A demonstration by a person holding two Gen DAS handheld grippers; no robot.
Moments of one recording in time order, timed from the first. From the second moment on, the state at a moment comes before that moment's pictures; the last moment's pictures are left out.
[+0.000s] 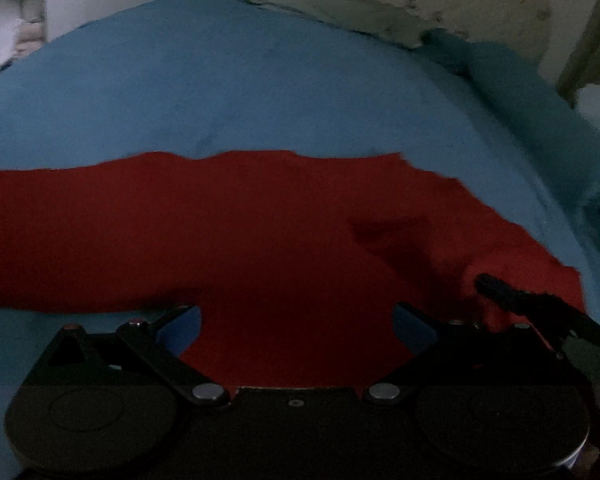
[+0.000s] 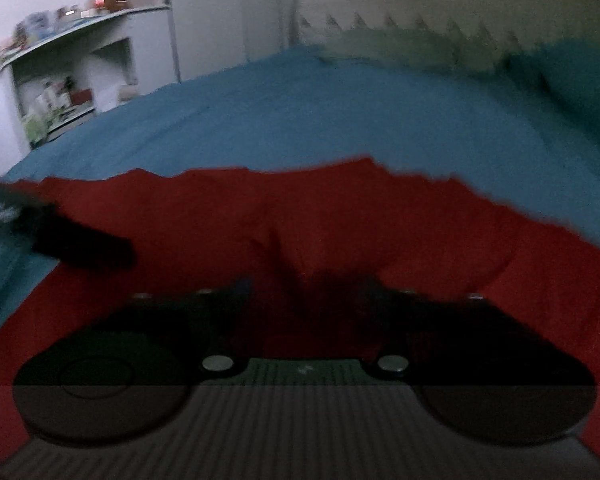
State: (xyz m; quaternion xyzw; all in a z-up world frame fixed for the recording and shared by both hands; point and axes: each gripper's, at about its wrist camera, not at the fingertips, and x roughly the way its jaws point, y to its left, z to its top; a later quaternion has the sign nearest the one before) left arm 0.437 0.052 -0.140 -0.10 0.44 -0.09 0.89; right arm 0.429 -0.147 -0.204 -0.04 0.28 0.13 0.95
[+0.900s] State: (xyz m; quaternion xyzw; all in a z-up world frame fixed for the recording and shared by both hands) left arm 0.447 -0.024 -0.175 -0.16 0.39 -0.08 0.90; right arm 0.300 -0.281 -0.195 0.11 0.28 0.07 0.95
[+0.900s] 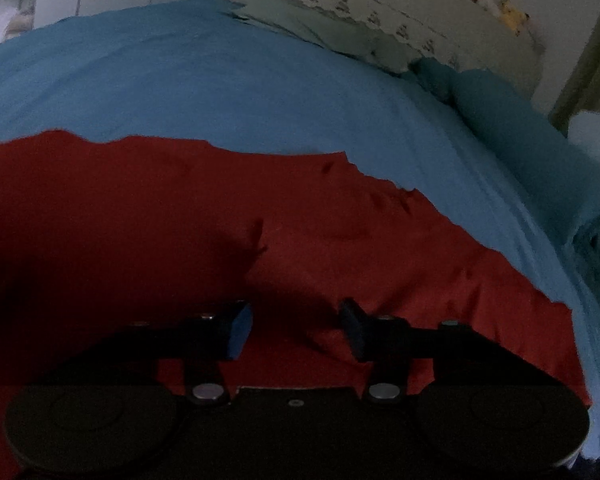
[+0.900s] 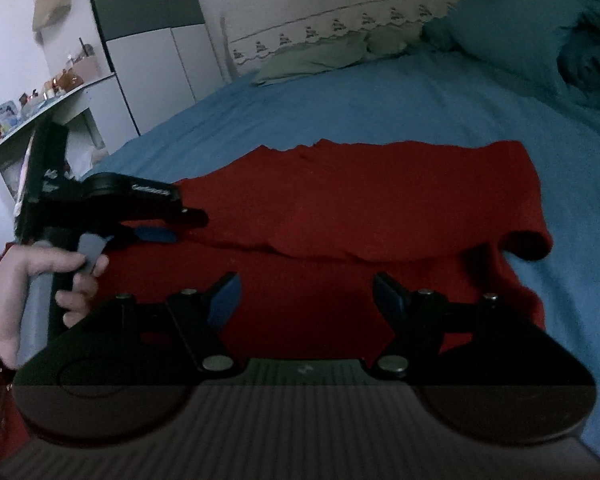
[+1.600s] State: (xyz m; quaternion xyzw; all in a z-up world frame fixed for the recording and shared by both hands) left arm 0.478 -0.001 -0.108 -0.18 0.28 -0.08 0.94; right arm 0.306 -0.282 -0.186 0.10 0.29 0.03 0.95
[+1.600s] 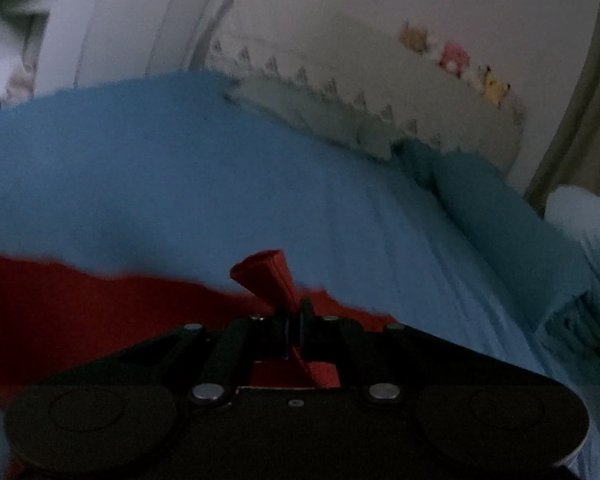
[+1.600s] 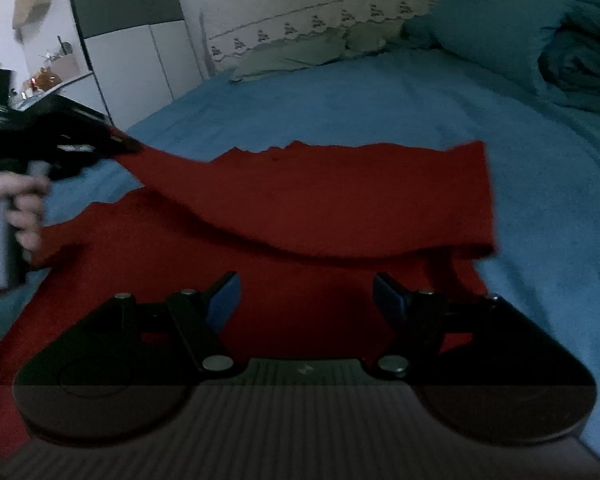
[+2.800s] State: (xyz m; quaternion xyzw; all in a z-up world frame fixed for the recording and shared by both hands) left arm 0.491 0.021 -0.191 -0.07 0.36 -0.12 0.92; right arm 0.364 -0.303 -0.207 0.03 0.32 -0.01 0.95
